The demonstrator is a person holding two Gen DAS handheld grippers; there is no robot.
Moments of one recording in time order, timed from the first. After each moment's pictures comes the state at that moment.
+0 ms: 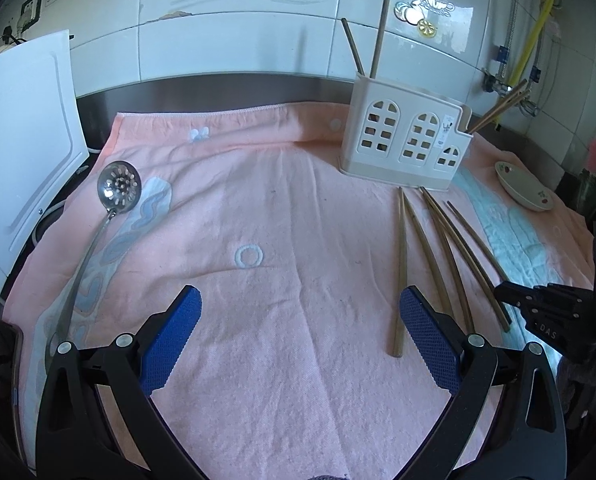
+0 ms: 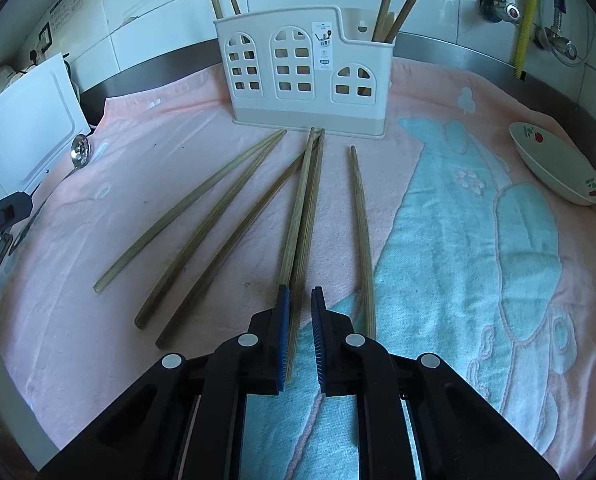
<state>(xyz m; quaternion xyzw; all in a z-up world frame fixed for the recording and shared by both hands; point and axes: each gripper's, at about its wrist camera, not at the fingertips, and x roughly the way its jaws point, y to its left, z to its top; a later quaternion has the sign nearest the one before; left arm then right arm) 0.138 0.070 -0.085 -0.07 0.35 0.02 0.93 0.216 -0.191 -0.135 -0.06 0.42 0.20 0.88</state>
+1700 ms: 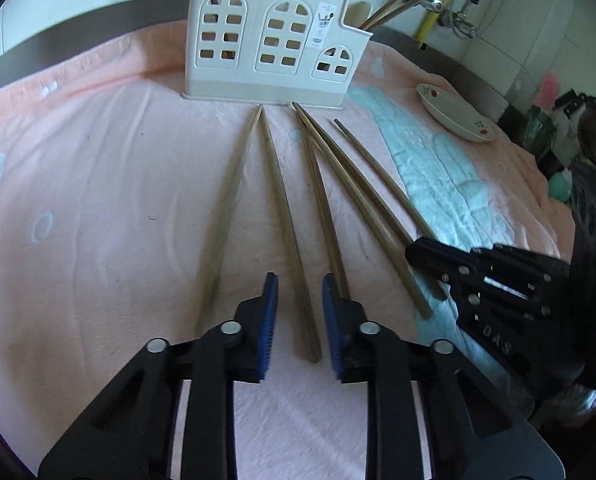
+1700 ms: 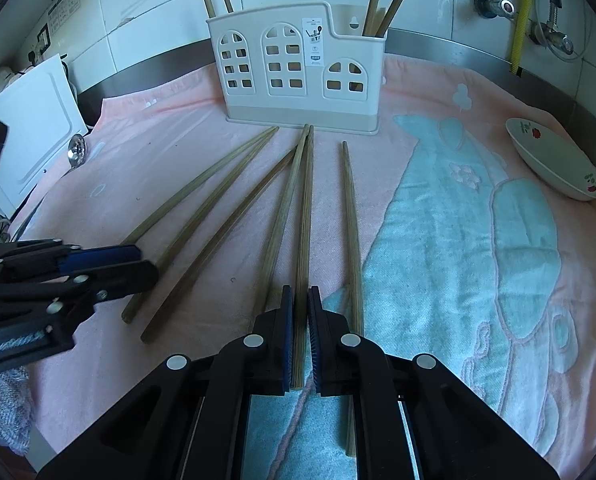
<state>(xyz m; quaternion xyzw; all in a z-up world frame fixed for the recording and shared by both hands) 0.195 -0.041 -0.137 -0.08 0.45 -0.13 0.88 0.217 -0.200 -0.141 -0.05 0.41 0.20 0.89</state>
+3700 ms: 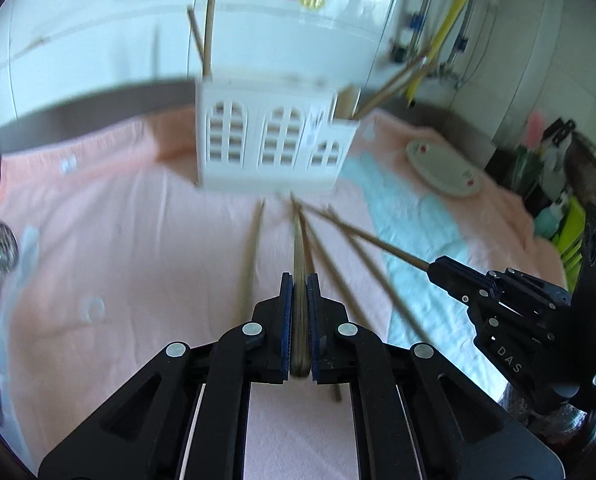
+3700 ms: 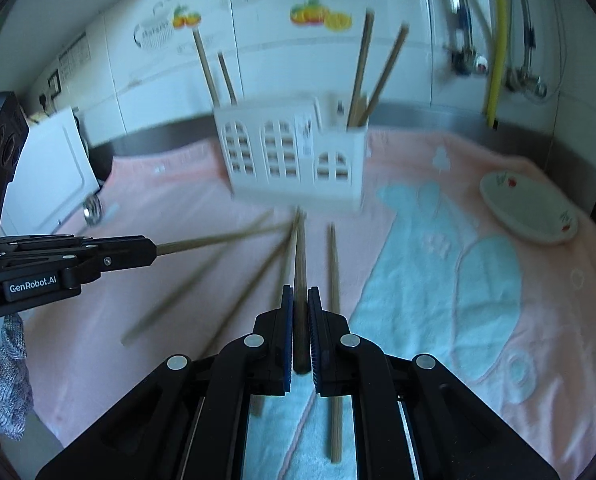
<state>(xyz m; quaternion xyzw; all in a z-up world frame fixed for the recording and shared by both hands) 0.198 -0.025 -0.051 -0.06 0.38 -0.12 0.92 0.203 -0.213 -0.071 -0.02 0.31 0.20 0.93</state>
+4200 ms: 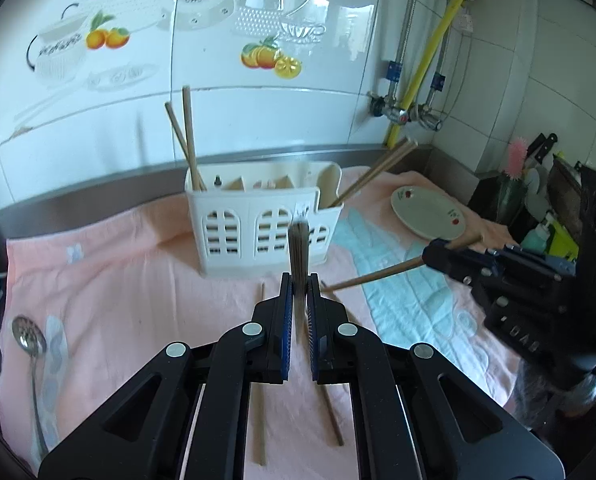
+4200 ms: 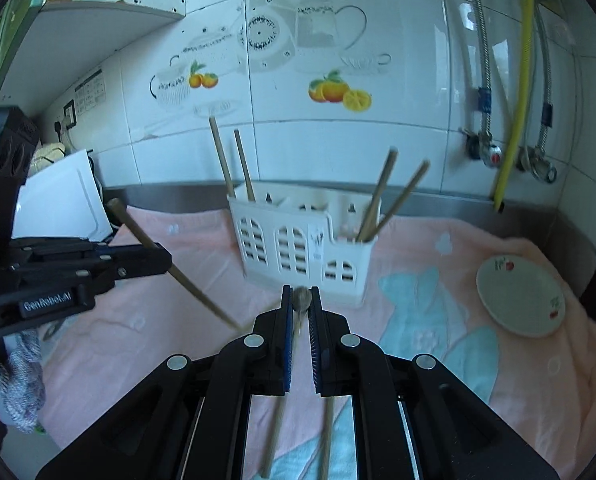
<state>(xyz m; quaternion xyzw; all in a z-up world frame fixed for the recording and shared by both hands) 0.228 -0.026 0.023 -0.03 0.33 -0.15 0.93 0.238 -0.203 0.018 -0.04 0.27 0.22 0.94</state>
